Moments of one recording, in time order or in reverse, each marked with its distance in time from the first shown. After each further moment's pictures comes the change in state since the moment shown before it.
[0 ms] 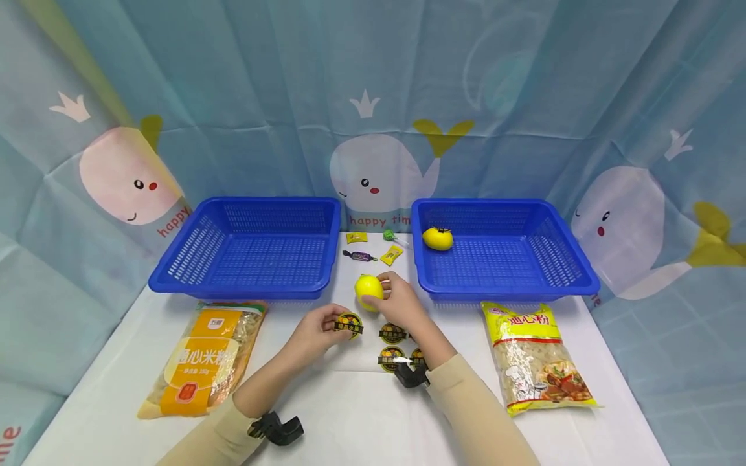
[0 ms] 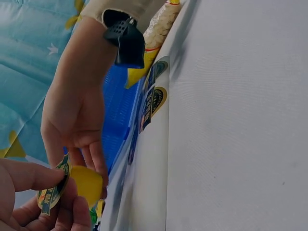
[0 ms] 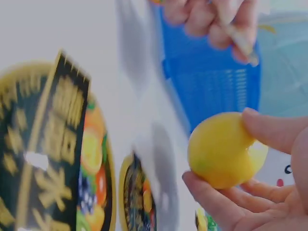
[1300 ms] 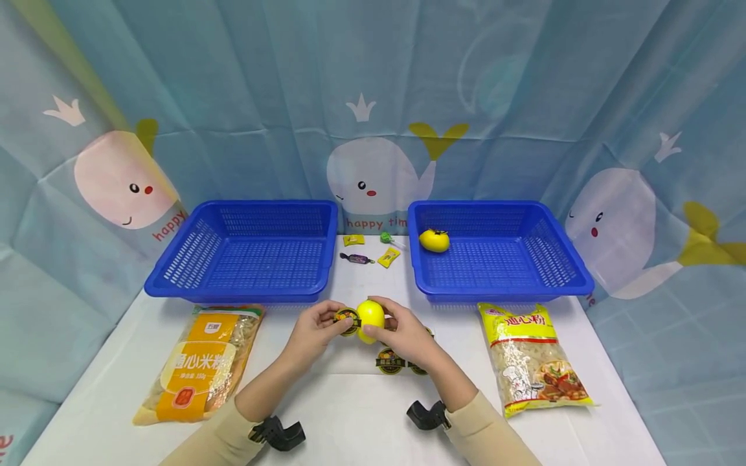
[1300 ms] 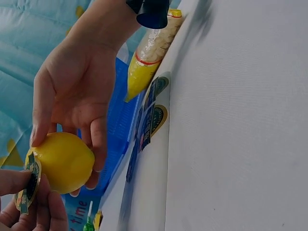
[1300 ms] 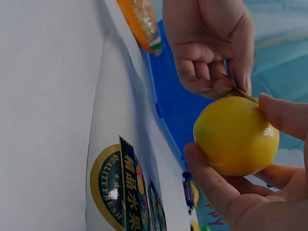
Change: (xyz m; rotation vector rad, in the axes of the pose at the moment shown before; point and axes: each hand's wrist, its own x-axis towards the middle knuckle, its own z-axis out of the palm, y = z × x) left_hand 0.000 0.006 0.006 -0.213 0.081 0.063; right_hand -0.060 0.004 -0.008 0.336 -0.279 -0.091
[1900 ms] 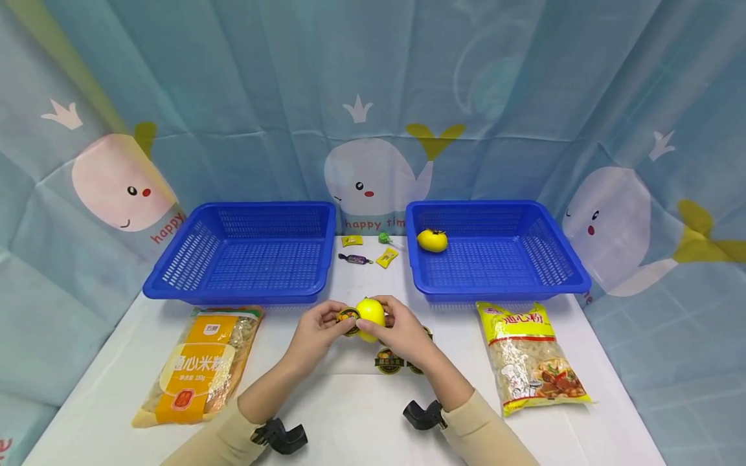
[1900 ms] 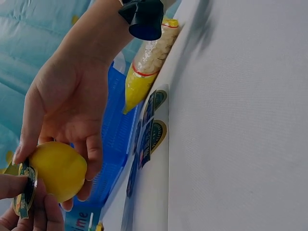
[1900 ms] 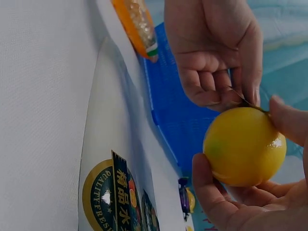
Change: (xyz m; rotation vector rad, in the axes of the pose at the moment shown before) left_hand -0.001 0.002 0.008 -0.028 0.011 0.022; right_hand 0.001 -0.007 0.005 -0.037 0.116 0.028
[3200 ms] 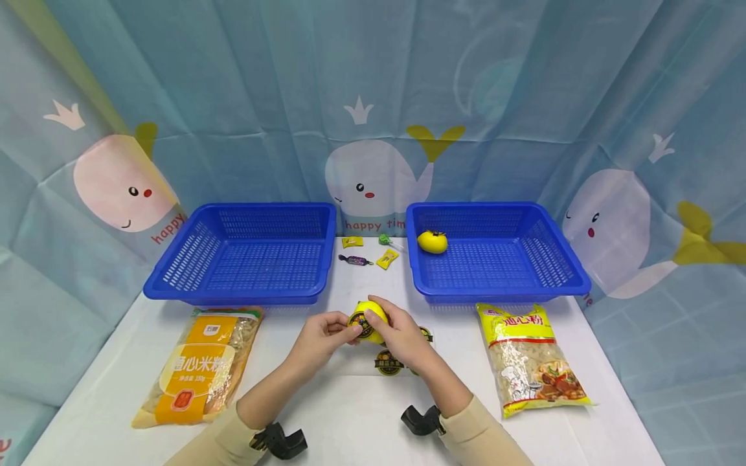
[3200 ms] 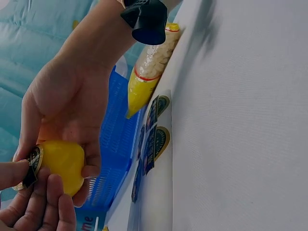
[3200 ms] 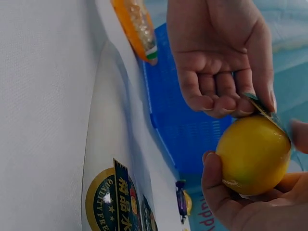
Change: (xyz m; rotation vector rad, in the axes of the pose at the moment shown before) left_hand -0.007 0.003 0.004 0.030 -0.112 -0.016; right_hand -0.008 -0.005 0.002 -0.030 0.015 -0.089
